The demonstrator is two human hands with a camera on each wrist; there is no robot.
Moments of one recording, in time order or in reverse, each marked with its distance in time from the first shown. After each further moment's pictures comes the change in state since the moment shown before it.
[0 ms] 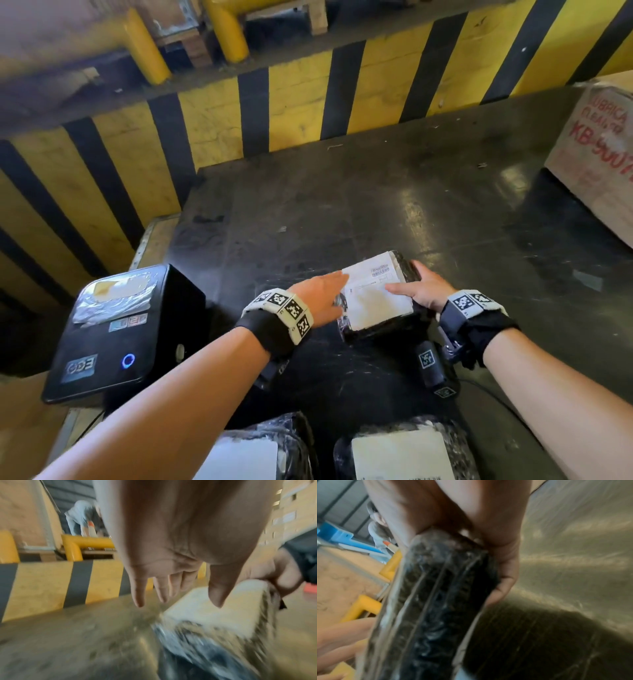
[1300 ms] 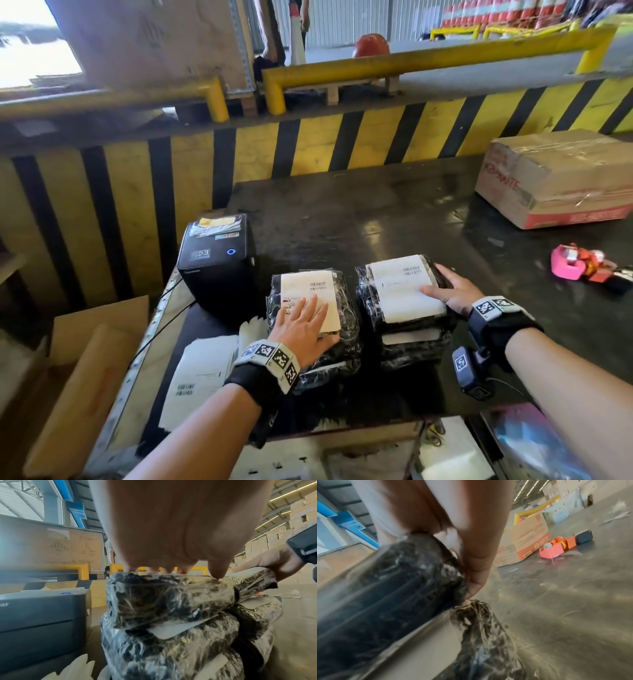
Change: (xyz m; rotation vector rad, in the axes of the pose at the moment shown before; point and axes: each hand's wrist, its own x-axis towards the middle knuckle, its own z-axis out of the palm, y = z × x) left_hand -0.319 0.040 0.168 0.084 0.202 -0.129; right_hand -0.314 0.082 0.040 0.030 0.214 -0.247
